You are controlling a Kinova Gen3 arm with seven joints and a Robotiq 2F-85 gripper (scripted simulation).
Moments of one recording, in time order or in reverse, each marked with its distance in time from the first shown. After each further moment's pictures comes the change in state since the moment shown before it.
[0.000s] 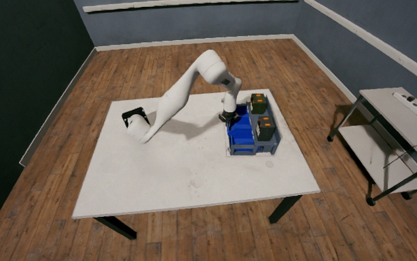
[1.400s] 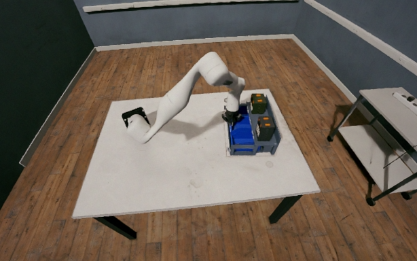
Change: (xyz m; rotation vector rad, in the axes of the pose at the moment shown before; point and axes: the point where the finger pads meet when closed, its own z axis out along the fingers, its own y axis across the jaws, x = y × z) arm 0.002 0.018 -0.002 0.001 0.000 0.000
